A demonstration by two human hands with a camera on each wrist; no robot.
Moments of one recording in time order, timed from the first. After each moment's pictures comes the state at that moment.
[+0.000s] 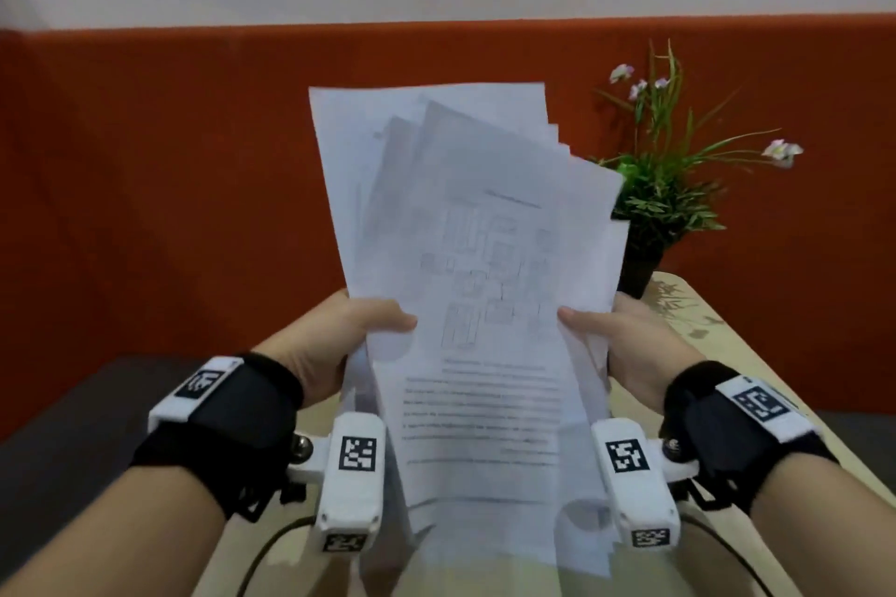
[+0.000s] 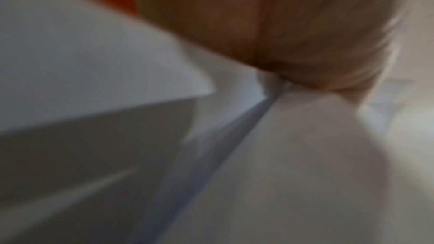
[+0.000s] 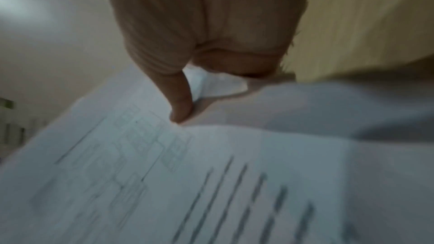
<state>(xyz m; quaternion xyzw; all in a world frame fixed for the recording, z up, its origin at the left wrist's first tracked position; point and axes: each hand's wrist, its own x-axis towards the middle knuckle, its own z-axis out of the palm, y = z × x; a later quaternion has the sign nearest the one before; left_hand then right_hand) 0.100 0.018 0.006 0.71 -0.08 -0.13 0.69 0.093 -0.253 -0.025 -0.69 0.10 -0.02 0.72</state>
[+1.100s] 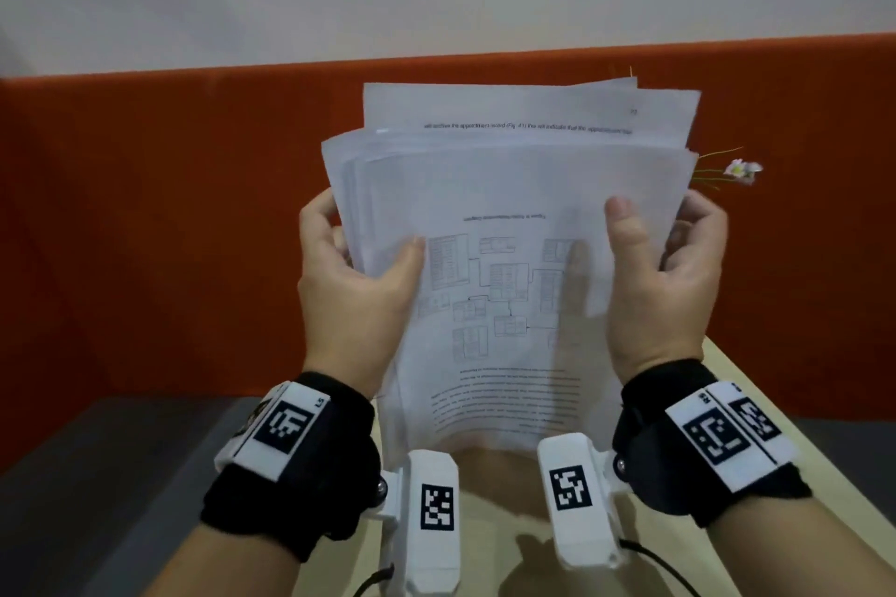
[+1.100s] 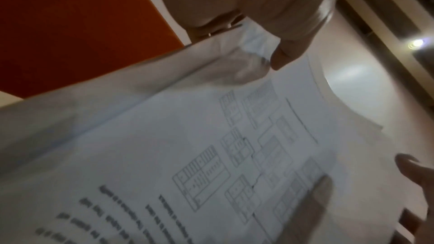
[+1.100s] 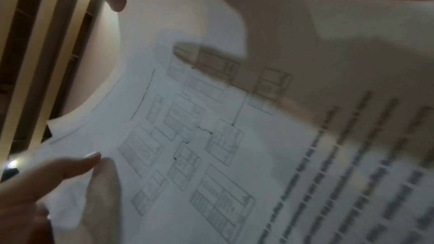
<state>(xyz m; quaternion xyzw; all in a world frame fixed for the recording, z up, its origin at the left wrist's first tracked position) 0.087 -0.043 0.040 0.66 -0.14 0.32 0.67 0.065 -0.227 0.036 -0.60 -0.03 -0.50 0.63</state>
